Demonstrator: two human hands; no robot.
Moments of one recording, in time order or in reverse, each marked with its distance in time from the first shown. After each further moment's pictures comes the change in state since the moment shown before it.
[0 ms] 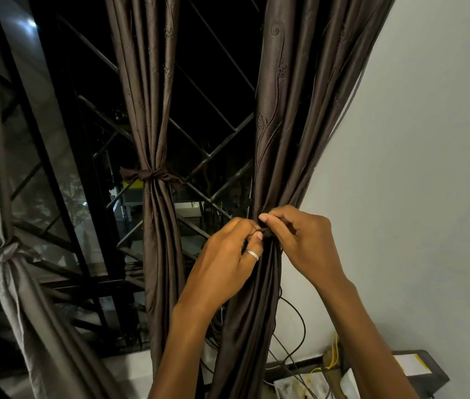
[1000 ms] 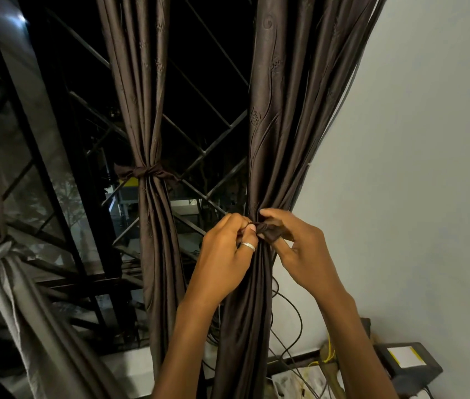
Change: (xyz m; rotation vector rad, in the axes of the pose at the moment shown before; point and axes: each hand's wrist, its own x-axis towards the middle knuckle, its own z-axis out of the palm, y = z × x) left_hand 0.003 -0.002 0.014 -0.159 0.092 -0.109; right_hand -0.024 0.010 -0.001 0.140 -0.095 0.000
